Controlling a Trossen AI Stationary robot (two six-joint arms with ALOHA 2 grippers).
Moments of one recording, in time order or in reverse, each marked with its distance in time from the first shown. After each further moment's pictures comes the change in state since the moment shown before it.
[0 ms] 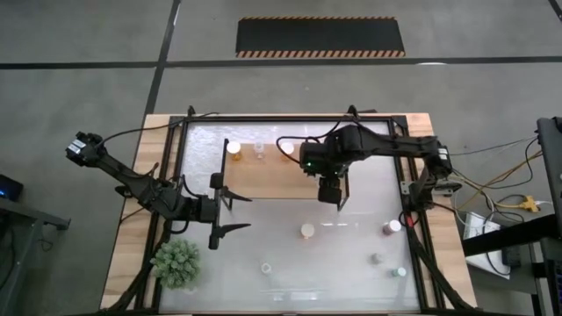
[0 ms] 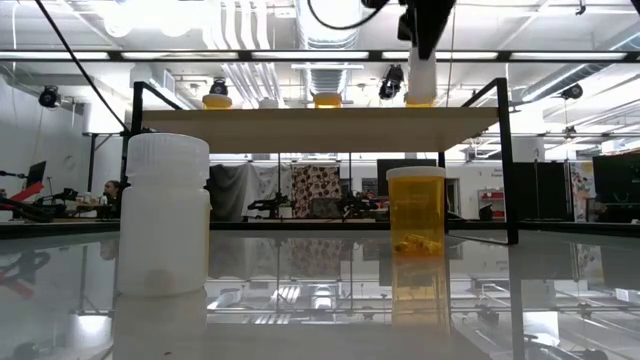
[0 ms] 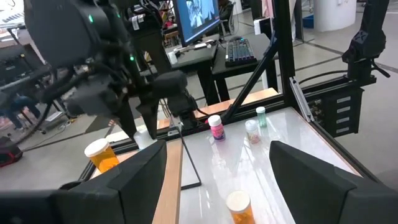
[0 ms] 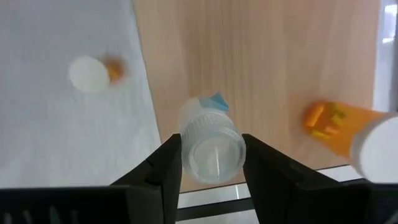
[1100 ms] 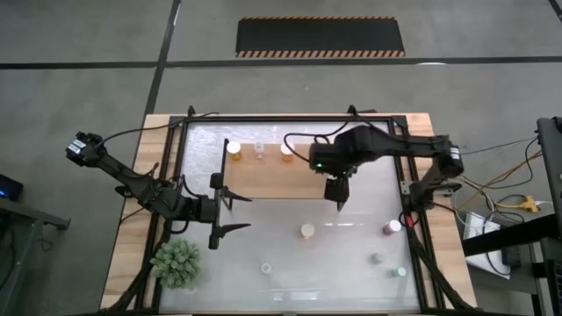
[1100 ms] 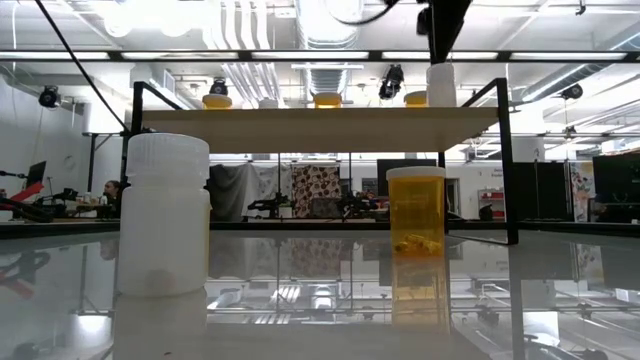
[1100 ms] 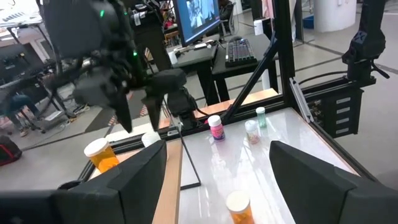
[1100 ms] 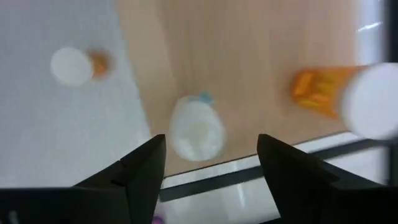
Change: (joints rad) left arm 0.000 0.000 0.000 0.001 0.000 -0.005; right arm 0.013 -0.095 -0.100 0.015 0.061 0.084
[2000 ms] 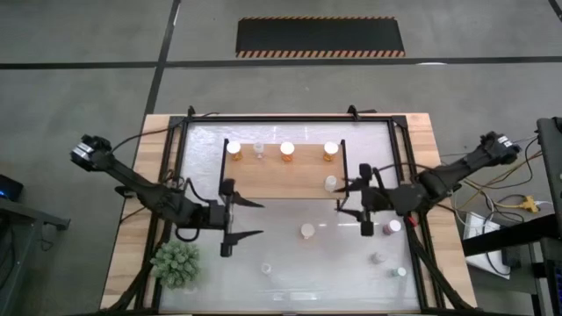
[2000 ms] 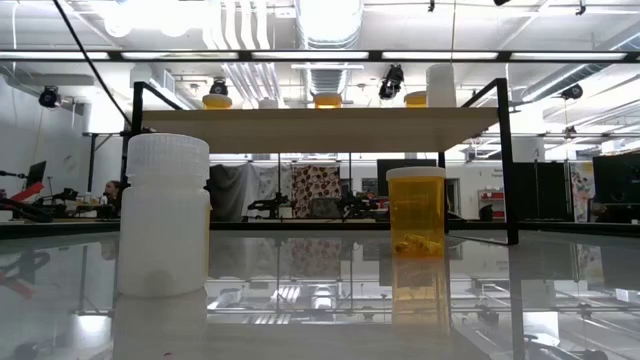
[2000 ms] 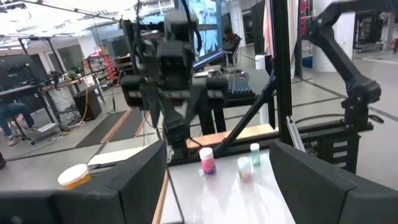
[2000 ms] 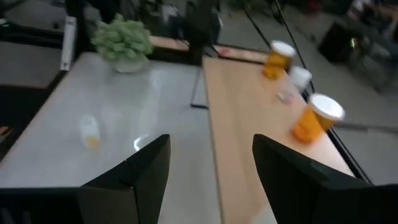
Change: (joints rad) left arm 0.000 0.148 0.016 0.283 0.004 -0.021; right arm 0.481 -0.723 -0.987 1.272 0.421 -0.173
